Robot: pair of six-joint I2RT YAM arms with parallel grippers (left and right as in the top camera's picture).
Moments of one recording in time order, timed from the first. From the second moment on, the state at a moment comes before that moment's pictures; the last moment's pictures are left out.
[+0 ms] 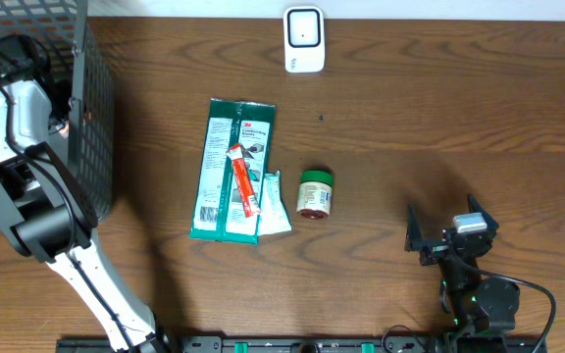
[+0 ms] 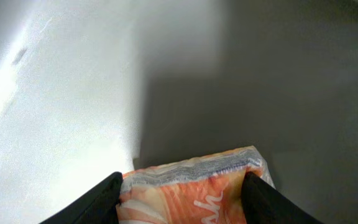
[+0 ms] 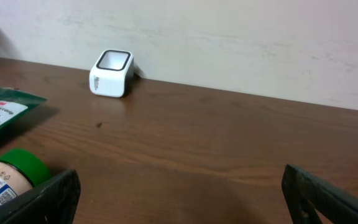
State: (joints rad) left arm 0.44 2.27 1.86 -0.77 -0.10 -0.16; right arm 0.01 0.02 0.01 -0.06 -0.13 -0.09
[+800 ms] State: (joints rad) left arm 0.43 2.02 1.83 -0.97 0.01 -0.22; right arm 0.01 0.02 0.01 -0.06 -0.13 -0.09
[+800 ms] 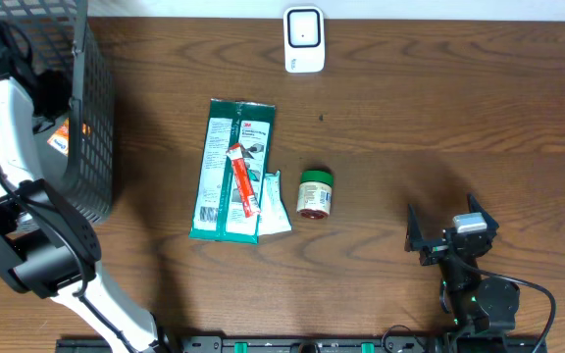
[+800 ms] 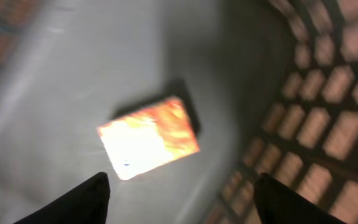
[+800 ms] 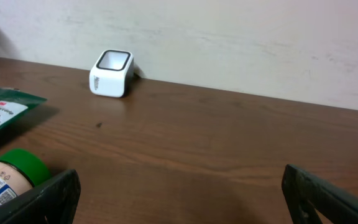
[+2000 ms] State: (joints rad) left arm 0.37 2.14 1.63 -0.72 -0.06 0.15; right arm 0.01 0.02 0.01 -0.06 -0.13 -0.09
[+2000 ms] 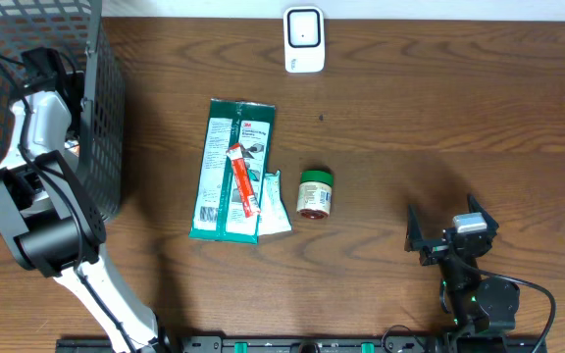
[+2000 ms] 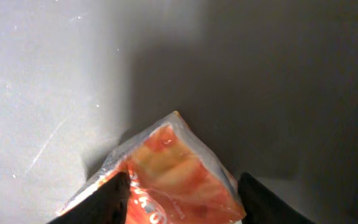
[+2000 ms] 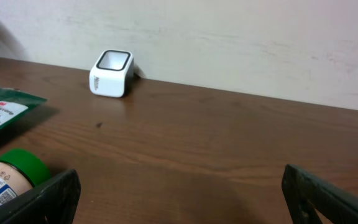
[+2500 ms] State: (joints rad) left arm 0.42 2.04 1.65 -0.72 -0.05 -0.03; right arm 0.01 0.02 0.01 -0.06 -0.13 -0.09
